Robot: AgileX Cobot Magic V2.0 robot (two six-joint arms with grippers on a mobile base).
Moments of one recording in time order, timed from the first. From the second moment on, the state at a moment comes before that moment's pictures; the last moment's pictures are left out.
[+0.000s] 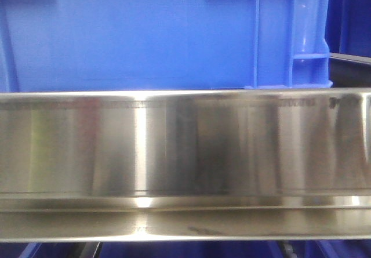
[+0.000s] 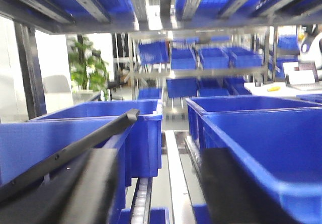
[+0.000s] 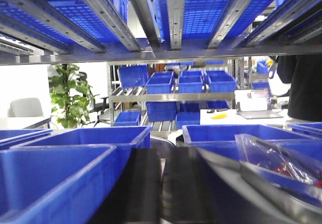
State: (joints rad) left arm 0.03 0.20 -0.69 0.03 0.42 0.05; right arm -0.04 0.17 -0.70 0.02 0.37 0.07
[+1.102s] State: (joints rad) left arm -0.30 1.35 -1.66 0.04 0.99 -0.08; right arm 0.35 1.30 -1.63 -0.10 1.03 0.13
